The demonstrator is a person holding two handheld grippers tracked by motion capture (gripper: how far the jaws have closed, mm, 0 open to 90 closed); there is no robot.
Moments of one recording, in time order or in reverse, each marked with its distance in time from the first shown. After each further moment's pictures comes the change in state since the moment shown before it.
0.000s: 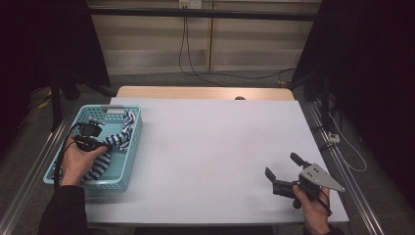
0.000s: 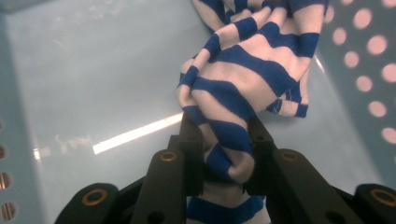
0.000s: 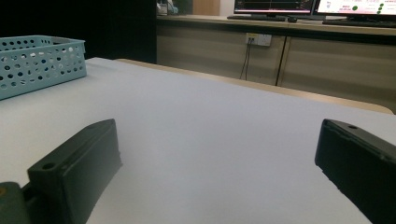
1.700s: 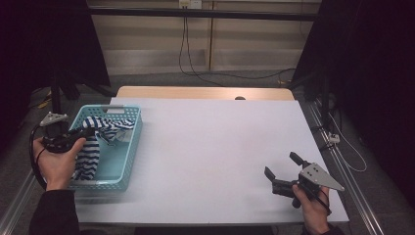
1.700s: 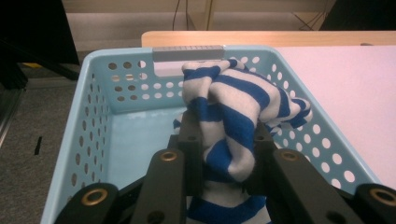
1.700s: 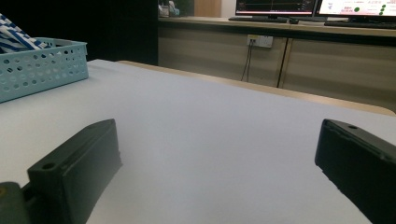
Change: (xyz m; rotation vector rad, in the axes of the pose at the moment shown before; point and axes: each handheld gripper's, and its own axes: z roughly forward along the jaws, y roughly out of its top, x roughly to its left) left arm 0.010 -0.028 -0.070 -0.541 0.042 -0.155; right arm 0.001 0.001 0.002 -0.006 0.009 0.007
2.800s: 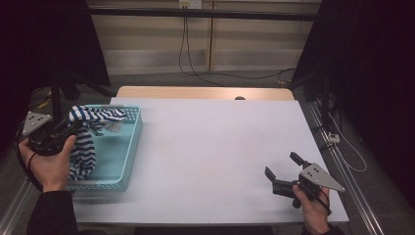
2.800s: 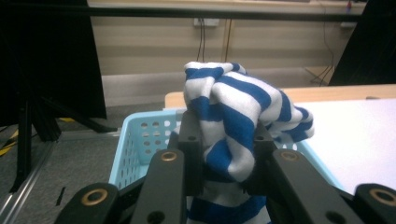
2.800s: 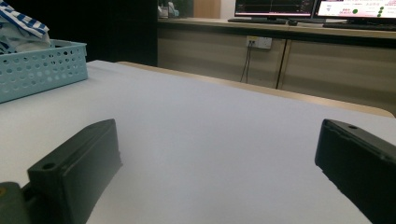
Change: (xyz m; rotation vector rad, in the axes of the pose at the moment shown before) left arm -0.006 0.005 -0.030 -0.254 0.073 0.031; right arm 0.000 0.000 -0.001 -0.006 -0.004 -0.003
